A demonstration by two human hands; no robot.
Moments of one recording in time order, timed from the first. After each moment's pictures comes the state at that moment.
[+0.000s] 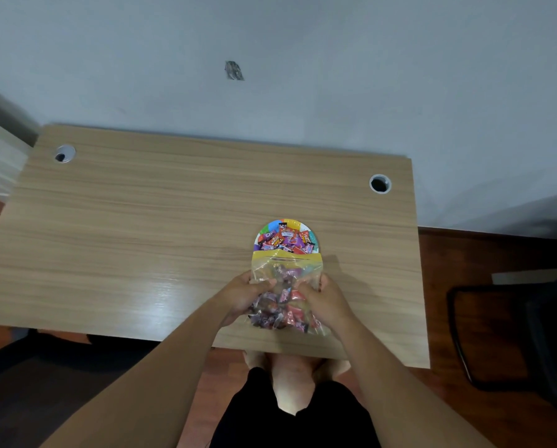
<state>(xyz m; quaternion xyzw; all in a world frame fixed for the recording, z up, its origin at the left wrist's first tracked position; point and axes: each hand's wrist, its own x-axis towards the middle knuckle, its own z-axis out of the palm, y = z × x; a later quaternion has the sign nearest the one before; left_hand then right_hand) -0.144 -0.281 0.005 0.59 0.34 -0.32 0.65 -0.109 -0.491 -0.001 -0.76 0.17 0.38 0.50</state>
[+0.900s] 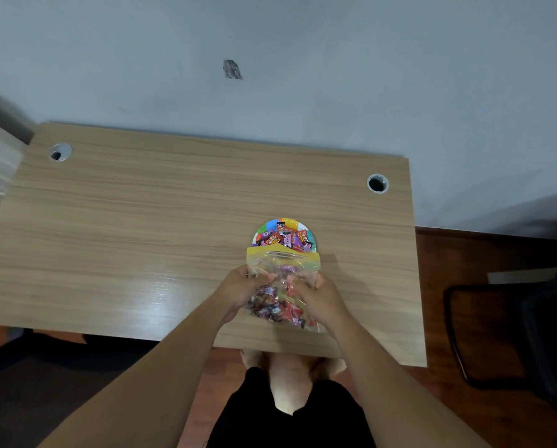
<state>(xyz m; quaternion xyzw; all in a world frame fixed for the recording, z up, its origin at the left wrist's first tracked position) -0.138 -0.283 -0.006 0.60 0.37 -0.25 0.67 -0.109 -0.484 0.007 -0.73 0.15 0.36 0.56</state>
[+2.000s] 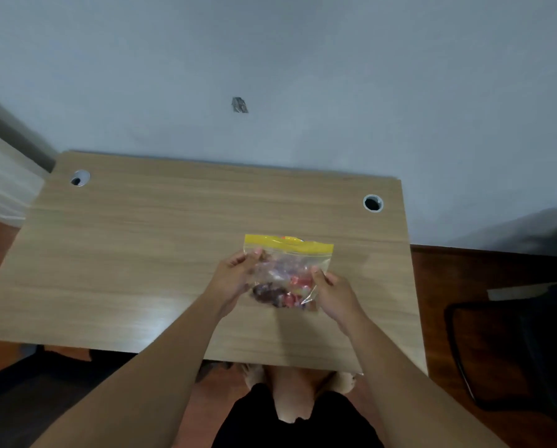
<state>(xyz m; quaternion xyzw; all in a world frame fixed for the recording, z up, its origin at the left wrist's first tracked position) -0.120 -0.261 0.061 0.56 0.33 -0.14 0.75 -0.086 -0.491 0.036 -0.78 0.16 0.27 0.53</state>
